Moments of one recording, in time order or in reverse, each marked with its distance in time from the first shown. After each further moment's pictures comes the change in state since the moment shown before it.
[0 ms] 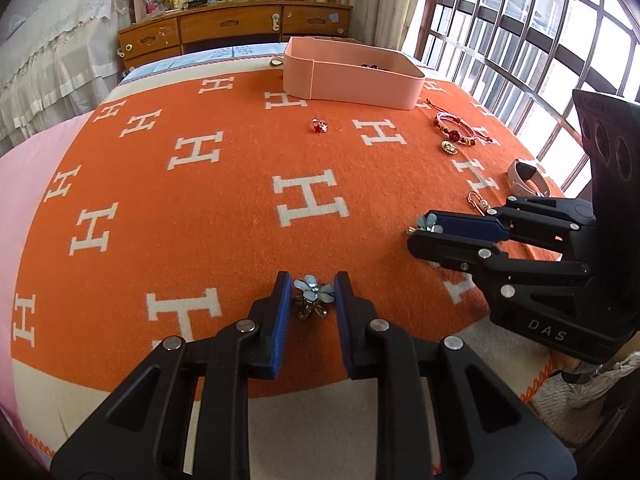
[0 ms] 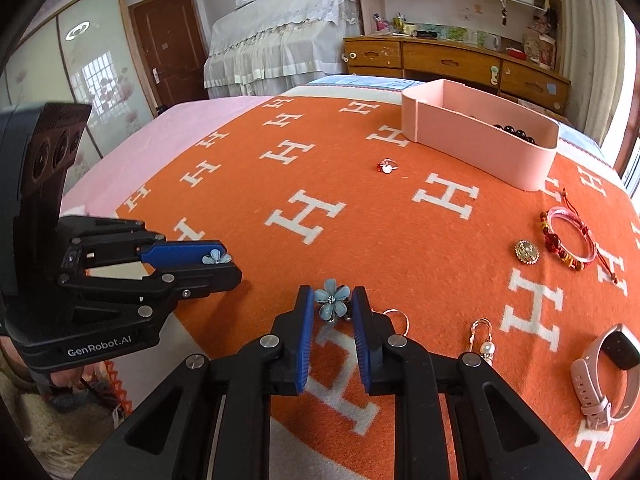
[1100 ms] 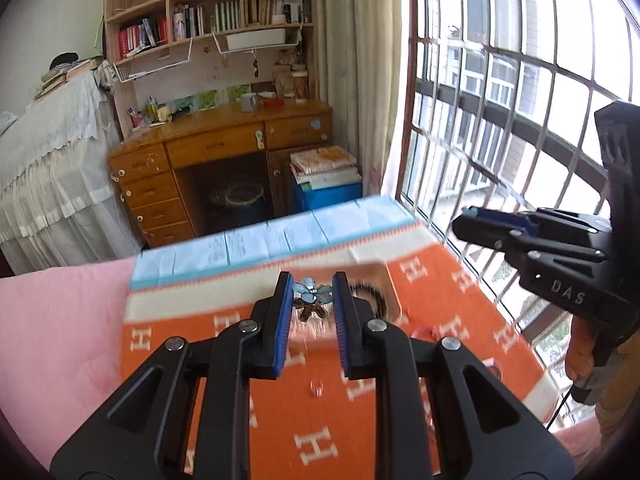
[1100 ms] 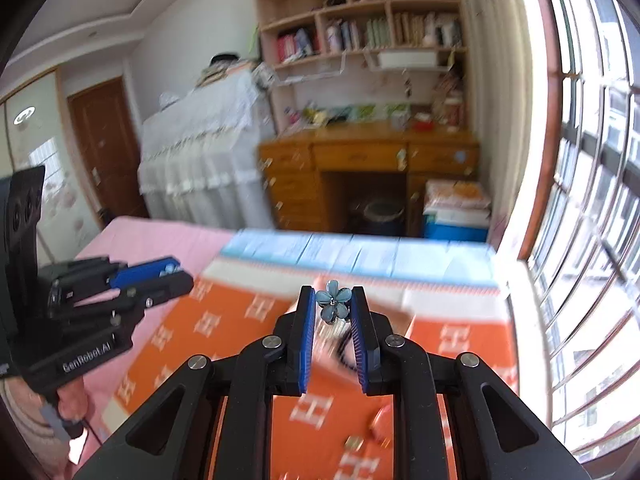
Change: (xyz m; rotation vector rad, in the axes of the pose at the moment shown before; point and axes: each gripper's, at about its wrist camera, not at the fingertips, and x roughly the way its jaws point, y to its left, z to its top) left arm -0.105 -0.044 0.277 0.140 -0.259 0.026; right arm -0.160 -0.102 0.210 0.192 -0.281 -0.228
